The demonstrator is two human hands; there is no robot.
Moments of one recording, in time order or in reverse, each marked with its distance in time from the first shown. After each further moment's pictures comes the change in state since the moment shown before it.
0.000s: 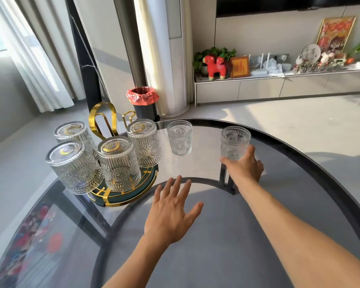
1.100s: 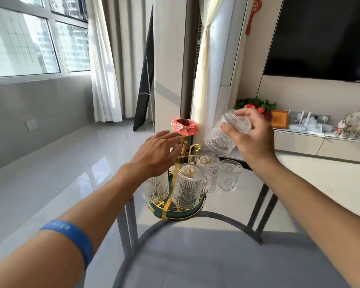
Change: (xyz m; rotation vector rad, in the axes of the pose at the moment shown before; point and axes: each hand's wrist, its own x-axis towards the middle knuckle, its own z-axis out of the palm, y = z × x) left_hand 0.011 -0.121 -0.232 -0.022 0.363 0.090; right_hand -0.093 -0.248 -0.053 0.459 -0.145 -0.722
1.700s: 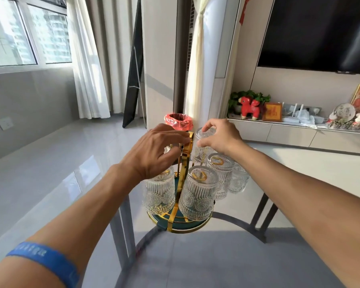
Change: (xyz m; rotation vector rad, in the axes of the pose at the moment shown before) left_hand 0.016 -0.040 0.001 -0.187 0.052 0.226; right_hand 0.038 0.051 0.103 -0.444 -0.386 0.190
